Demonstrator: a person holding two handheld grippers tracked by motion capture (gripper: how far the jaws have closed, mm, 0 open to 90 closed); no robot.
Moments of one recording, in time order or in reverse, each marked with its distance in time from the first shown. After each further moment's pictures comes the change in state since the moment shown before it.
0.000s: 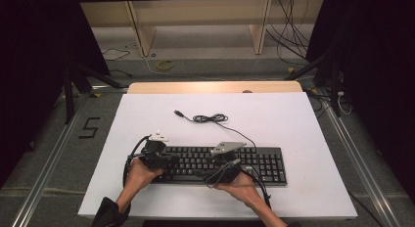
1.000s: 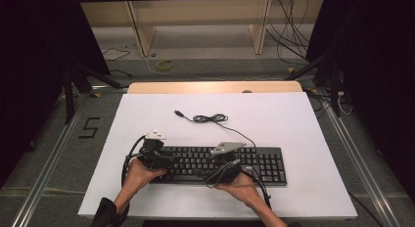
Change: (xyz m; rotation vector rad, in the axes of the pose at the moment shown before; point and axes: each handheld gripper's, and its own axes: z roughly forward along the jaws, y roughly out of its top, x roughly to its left) left arm 0.000 0.001 -0.008 -0.047 -0.006 -0.046; right arm -0.001 -0.001 0.001 0.007 -0.011 -0.006
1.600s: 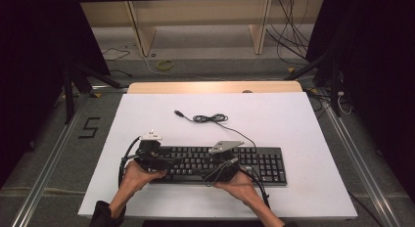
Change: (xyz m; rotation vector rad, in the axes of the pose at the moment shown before) left arm -0.004 -0.002 -0.014 -0.056 -0.054 -0.009; right arm 0.000 0.004 0.005 0.004 0.007 0.000
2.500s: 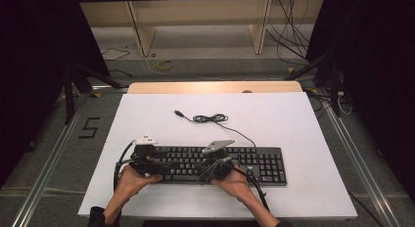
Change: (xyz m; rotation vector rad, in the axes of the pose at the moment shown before) left arm -0.003 -0.011 -0.013 -0.028 -0.016 0.007; right arm -0.002 0.002 0.021 0.085 -0.017 -0.020
